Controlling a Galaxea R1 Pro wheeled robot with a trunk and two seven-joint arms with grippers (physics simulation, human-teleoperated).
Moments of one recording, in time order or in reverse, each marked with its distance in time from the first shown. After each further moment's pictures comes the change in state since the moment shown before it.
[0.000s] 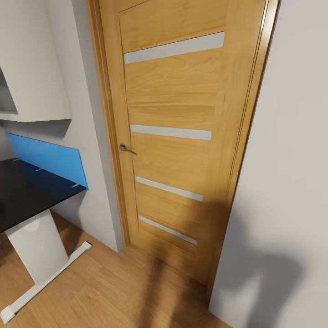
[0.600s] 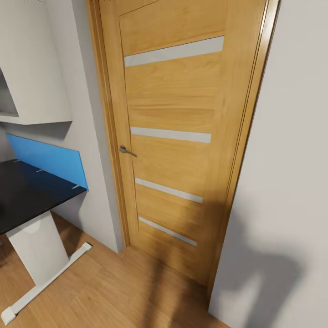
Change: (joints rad) left arm 0.001 -0.032 -0.003 -0.023 -0.006 0.006 0.004; right arm -0.010 0.000 -0.005 -0.008 0.000 -0.039 -0.001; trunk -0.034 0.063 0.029
